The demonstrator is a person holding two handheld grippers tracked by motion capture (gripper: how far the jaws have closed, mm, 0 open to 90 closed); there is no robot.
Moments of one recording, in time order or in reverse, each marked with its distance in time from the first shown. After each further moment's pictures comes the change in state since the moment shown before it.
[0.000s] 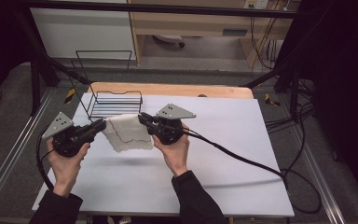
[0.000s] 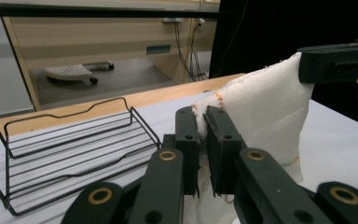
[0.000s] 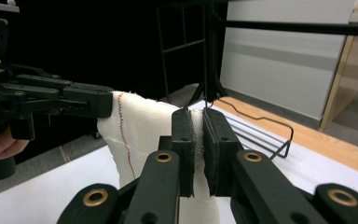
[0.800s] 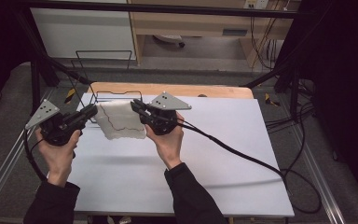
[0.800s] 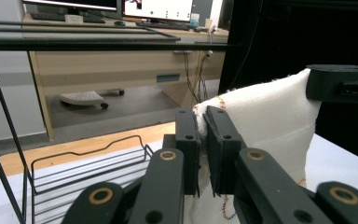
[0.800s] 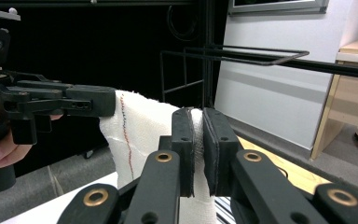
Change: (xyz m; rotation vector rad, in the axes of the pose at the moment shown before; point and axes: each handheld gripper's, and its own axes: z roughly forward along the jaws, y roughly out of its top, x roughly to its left) left arm 0.012 0.034 -0.010 -0.107 0.038 -0.009; right arm 0.010 0.035 0.008 -0.090 -0.019 -0.054
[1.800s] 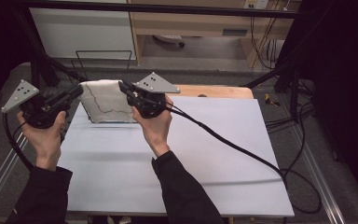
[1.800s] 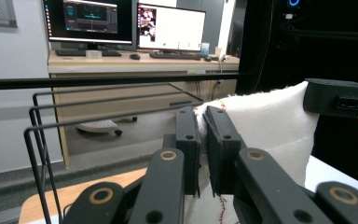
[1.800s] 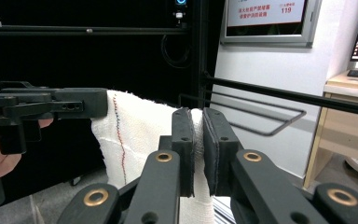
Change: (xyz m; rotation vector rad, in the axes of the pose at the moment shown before) left arm 0.021 0.047 -0.007 -0.103 0.045 0.029; right arm 0.006 0.042 0.029 -0.093 -0.032 -0.029
